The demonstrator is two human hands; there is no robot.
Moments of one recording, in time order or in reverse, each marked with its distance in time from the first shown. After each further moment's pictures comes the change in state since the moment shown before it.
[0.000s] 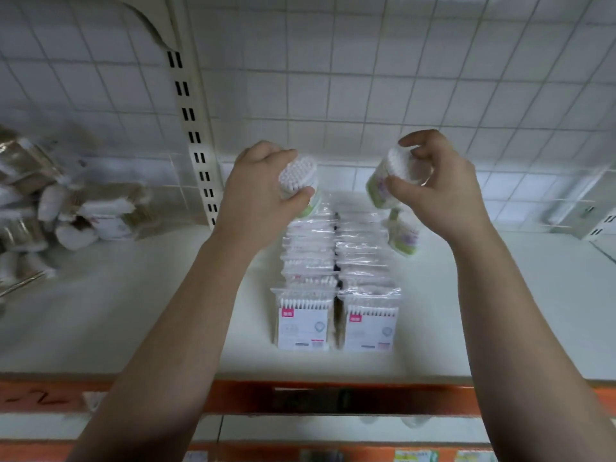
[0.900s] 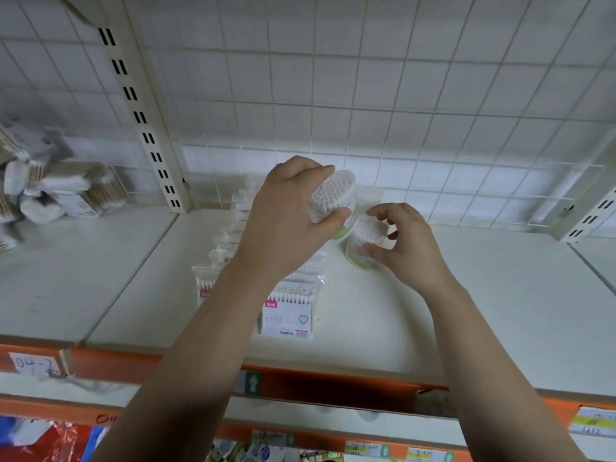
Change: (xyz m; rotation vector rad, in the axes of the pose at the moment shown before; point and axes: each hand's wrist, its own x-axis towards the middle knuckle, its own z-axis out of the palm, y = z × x) left_hand -0.027 0.116 0.076 -0.067 -0.046 0.000; right_hand -0.031 0.145 -0.015 0.045 -0.262 -0.087
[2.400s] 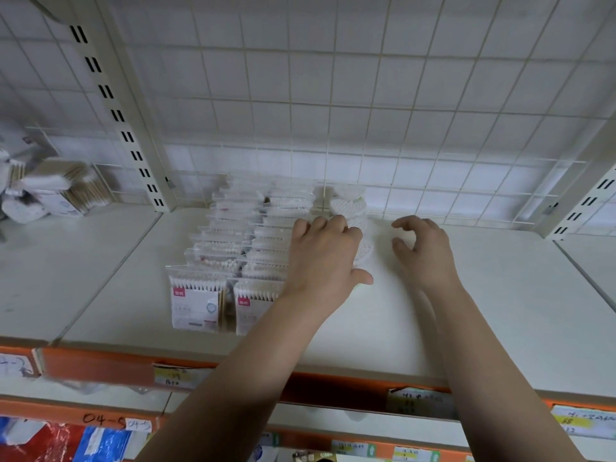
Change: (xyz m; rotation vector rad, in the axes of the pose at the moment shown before) left_hand -0.021 0.034 0.078 0.489 -0.322 -0.001; right_hand -0.008 0.062 -0.021 -0.184 0.115 0.209
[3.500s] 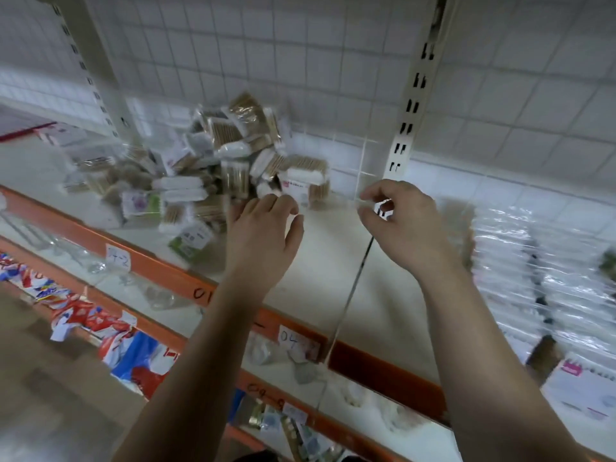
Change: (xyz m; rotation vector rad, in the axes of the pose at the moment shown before) left_hand -0.163 -0.384 -0.085 0.103 0.431 -0.418; right_hand -0.037 -0.385 0.195 0.196 -0.247 -0.352
